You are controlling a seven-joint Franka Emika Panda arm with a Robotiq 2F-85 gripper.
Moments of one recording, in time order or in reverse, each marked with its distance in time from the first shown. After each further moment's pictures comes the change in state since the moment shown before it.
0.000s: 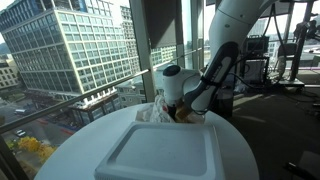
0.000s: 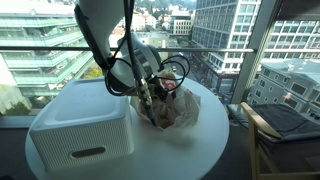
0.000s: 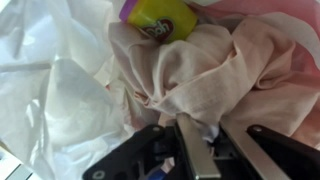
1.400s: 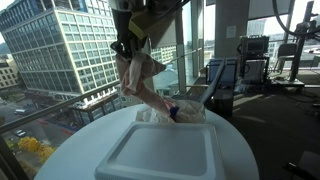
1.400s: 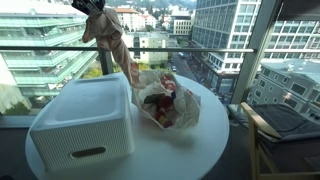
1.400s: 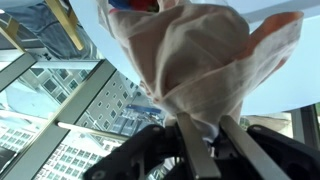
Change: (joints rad) arm 0.290 -0.653 0.171 -0.047 0.315 -0.421 -0.277
